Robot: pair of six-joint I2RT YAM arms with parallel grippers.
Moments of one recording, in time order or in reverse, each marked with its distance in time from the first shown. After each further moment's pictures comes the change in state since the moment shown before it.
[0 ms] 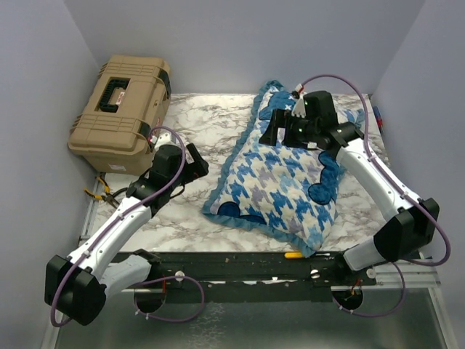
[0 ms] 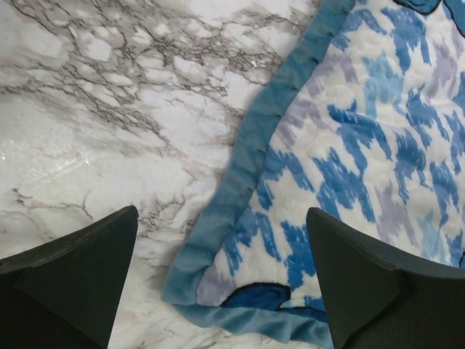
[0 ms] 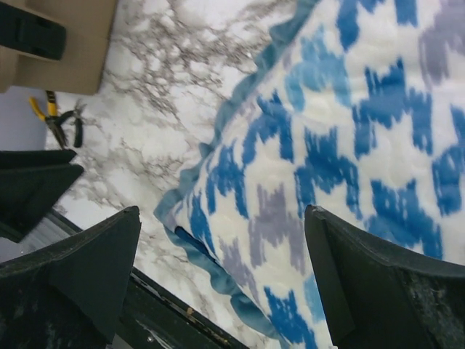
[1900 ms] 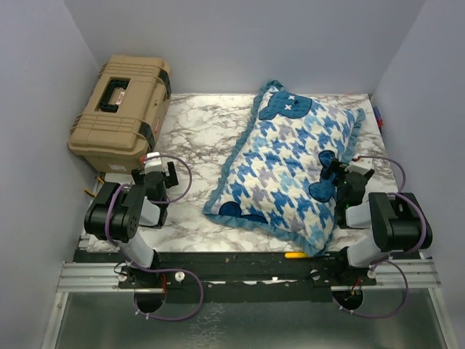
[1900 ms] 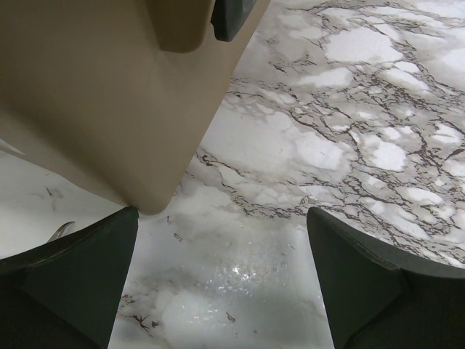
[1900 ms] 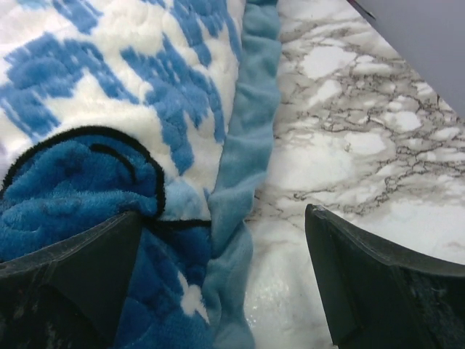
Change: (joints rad) left arm 0.352 0.634 -0.520 1.453 -0.199 0.657; right arm -0.432 0.012 -1.284 1.757 0.585 -0.311
